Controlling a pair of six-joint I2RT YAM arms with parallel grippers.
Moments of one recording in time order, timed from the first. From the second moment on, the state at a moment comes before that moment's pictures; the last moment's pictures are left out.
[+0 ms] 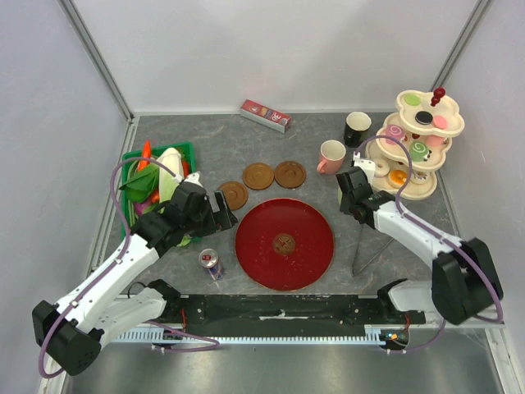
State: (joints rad) left arm -0.58 0.92 0.81 -0.72 -0.07 -0.76; right arm 0.43 1.35 0.79 -0.39 0.45 0.50
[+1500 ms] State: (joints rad) left arm -0.58 0.90 0.81 -0.73 -0.08 -0.76; right arm 0.65 1.95 1.41 -0.29 0.44 0.31
